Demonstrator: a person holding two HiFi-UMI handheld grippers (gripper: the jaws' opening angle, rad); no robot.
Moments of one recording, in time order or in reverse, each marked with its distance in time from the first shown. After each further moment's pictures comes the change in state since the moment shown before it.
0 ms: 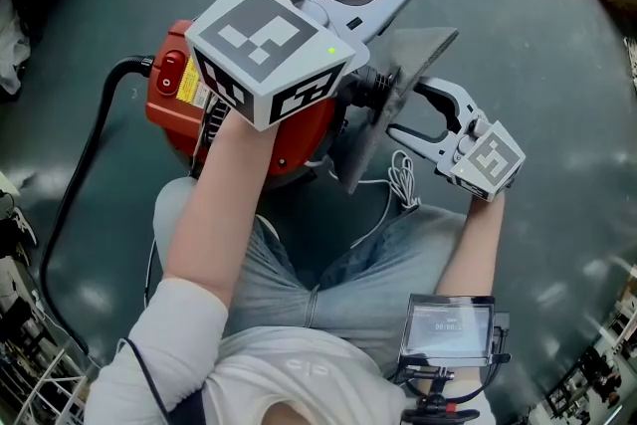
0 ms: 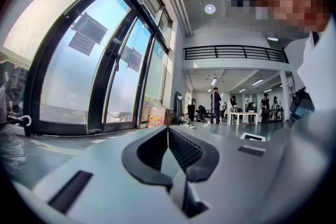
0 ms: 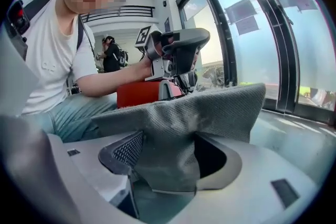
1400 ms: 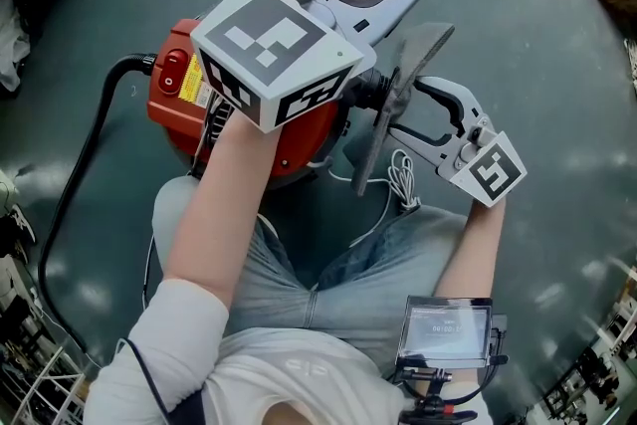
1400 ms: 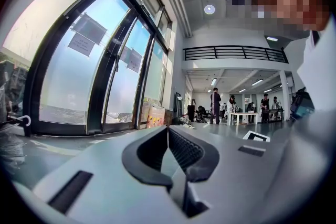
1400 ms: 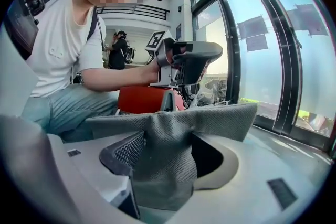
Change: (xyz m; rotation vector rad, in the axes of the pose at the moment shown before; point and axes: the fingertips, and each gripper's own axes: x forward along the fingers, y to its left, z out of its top) left arm 0.002 -0.002 0.004 0.001 -0.007 -0.001; right arm -0.006 0.003 0.016 -0.134 -0.028 -0.036
